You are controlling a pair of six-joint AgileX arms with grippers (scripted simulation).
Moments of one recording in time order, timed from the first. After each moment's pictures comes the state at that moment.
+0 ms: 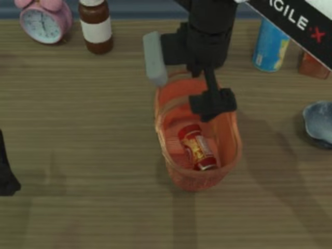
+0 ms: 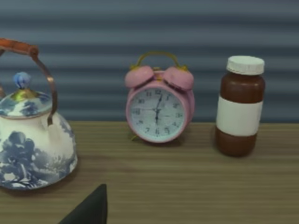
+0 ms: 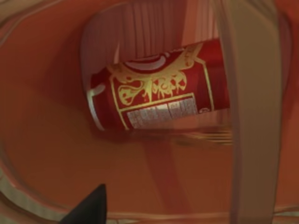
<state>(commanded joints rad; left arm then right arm) 0.02 0.04 0.02 0.01 0.03 -0.01 0.66 2.34 2.45 -1.65 0.01 -1.01</state>
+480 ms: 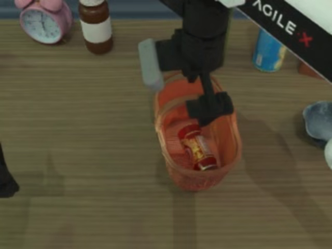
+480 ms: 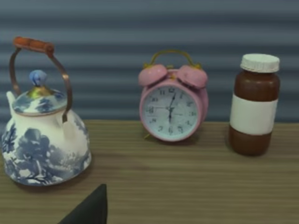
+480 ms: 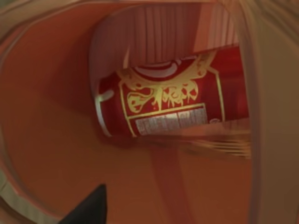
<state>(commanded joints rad) 0.02 0.00 0.00 0.00 0.00 0.00 0.66 2.38 2.49 -1.67 0.01 -1.03</state>
